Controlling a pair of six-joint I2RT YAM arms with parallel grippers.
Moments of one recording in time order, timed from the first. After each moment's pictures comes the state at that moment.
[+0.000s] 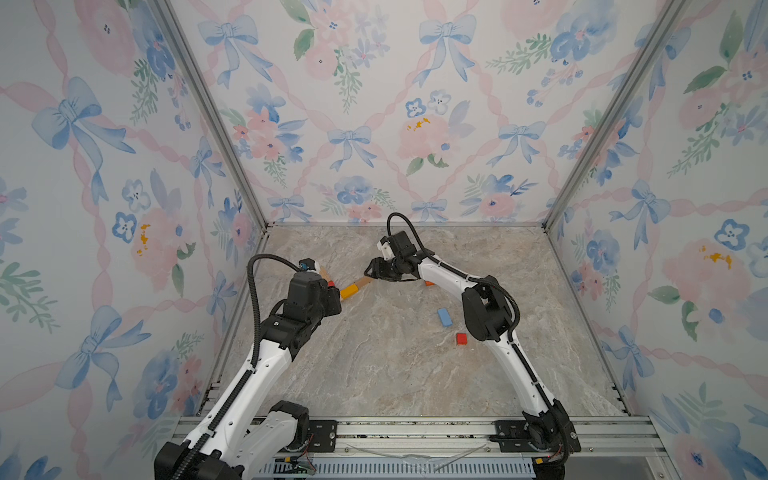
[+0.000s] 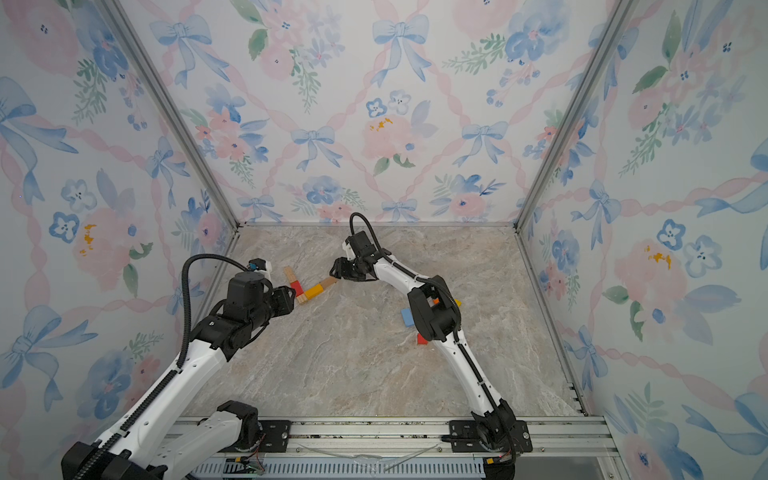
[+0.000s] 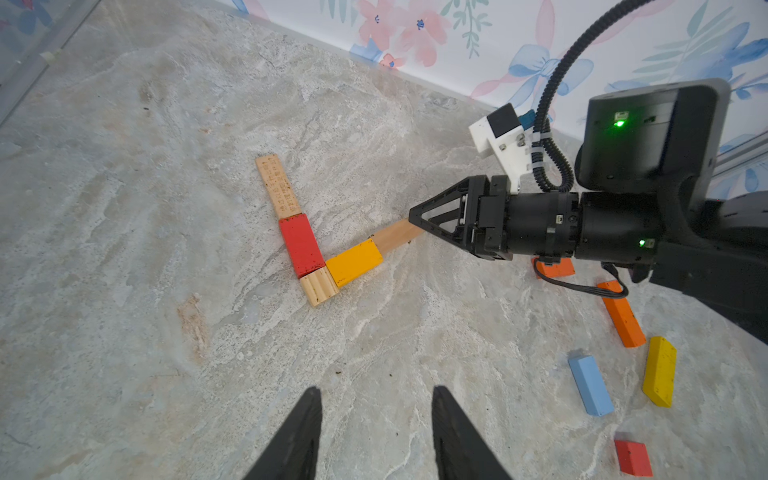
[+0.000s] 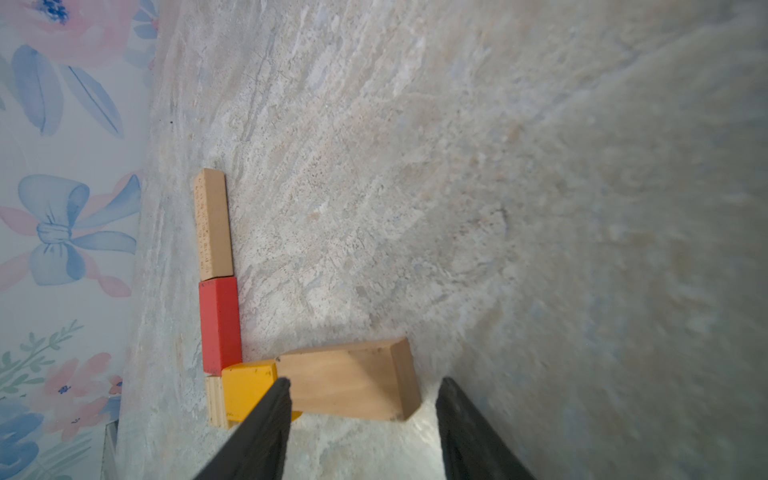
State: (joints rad) left arm -0.26 0.97 0.79 -0.47 -0.07 -0.45; right arm 0.64 2.59 2.22 -0.47 -0.40 0.58
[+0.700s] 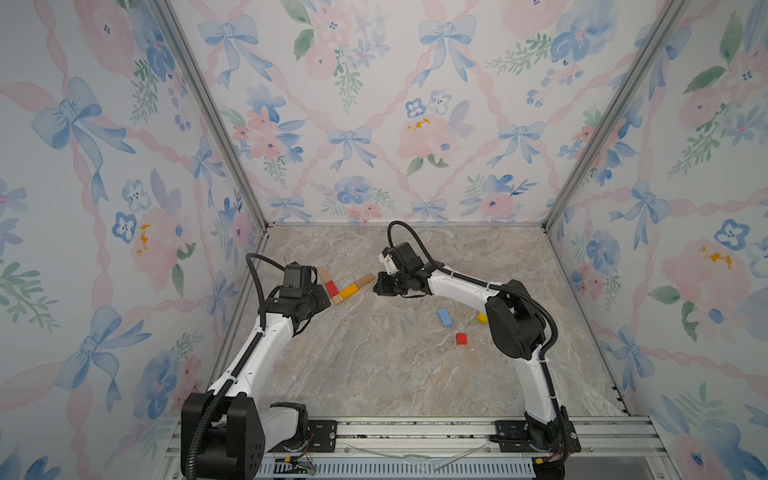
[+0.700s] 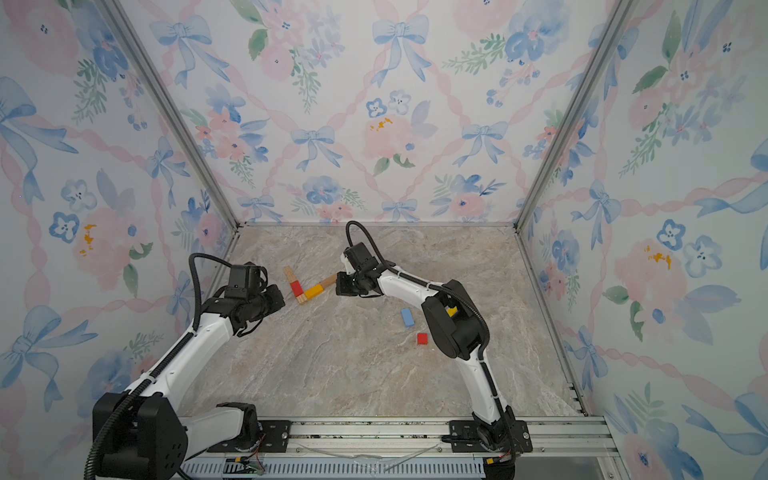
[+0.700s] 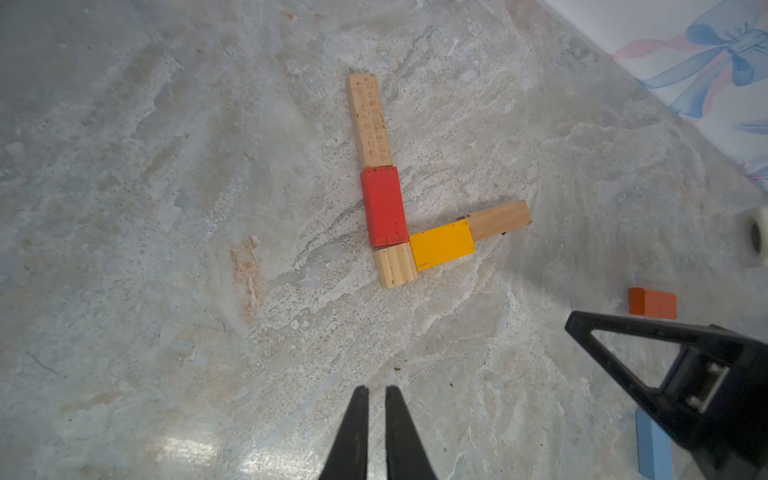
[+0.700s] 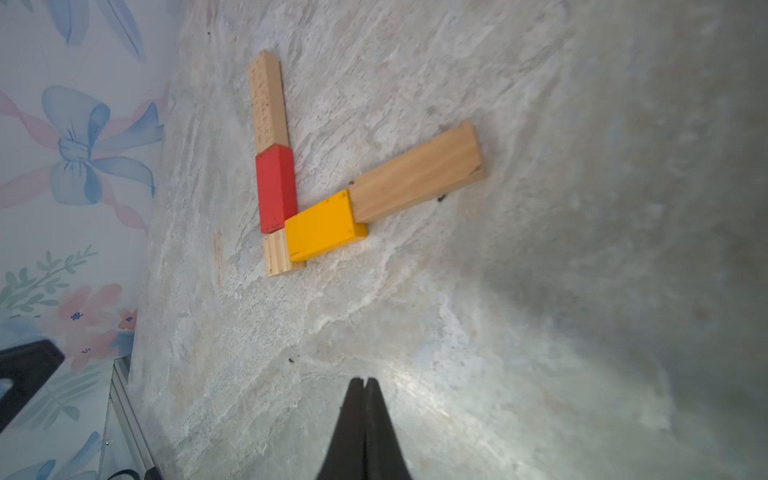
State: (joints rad) left arm -0.07 1.21 0.84 -0.54 0.02 -0.53; right arm 0.77 2.20 1.71 -0.36 -0.32 0.60
